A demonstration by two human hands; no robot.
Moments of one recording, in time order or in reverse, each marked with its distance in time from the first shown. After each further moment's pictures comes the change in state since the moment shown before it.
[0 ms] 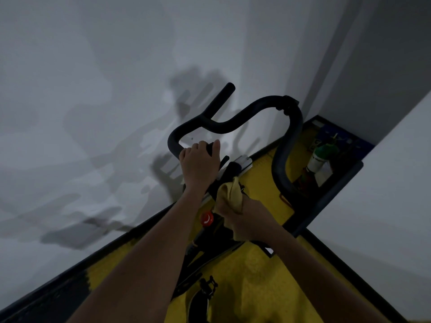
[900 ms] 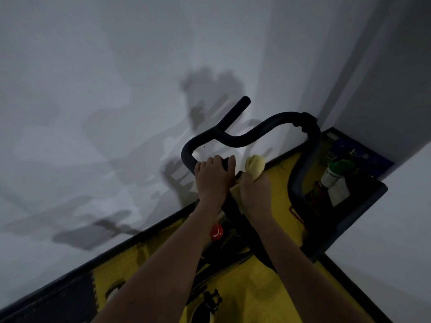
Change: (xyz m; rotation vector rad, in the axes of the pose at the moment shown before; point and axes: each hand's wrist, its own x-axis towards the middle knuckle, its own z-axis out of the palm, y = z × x) left_hand 0.008 -0.005 0.008 -0.008 -0.027 -0.045; right_hand 0.077 -0.056 -0.001 0.538 0.535 0.220
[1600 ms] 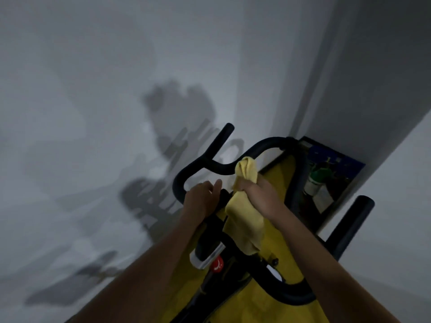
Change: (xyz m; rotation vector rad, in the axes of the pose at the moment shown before) left_hand 0.061 -0.027 -0.010 -0.045 -0.343 0.133; right_hand 0.022 -0.076 -0.032 -0.146 -0.281 -0.144
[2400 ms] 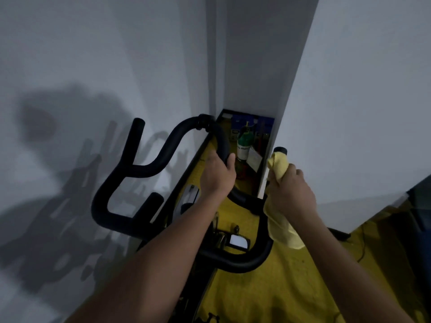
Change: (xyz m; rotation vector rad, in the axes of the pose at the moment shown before) left_hand -0.017 0.174 0.083 -0.284 -0.158 0.294; right_hand -0.083 0.110 -0.107 -0.622 0.796 0.401
